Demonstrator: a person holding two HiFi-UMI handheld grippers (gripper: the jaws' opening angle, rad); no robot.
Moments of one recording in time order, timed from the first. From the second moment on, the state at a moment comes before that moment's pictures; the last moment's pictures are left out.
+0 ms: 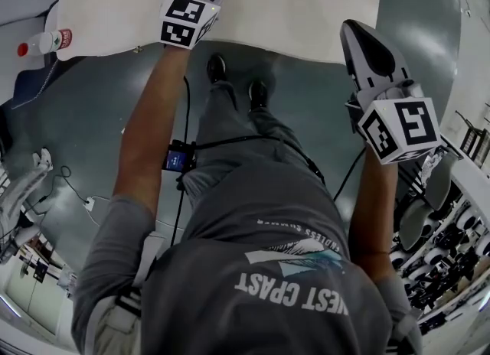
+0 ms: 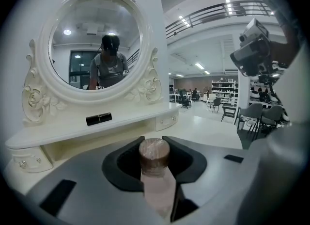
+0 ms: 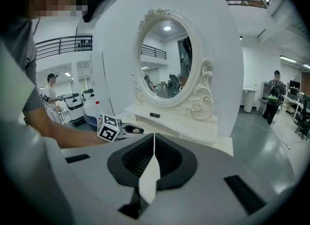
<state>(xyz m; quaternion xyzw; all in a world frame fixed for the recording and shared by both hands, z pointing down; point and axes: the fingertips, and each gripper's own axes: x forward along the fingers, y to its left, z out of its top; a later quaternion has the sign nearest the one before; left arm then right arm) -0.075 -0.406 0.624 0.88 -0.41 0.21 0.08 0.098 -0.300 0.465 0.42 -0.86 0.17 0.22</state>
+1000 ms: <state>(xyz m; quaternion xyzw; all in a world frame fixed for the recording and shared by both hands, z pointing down) -0.147 -0.346 0.464 0.87 -0.45 0.19 0.02 0.040 -0.310 0.388 0.36 -0.91 0.10 0.18</state>
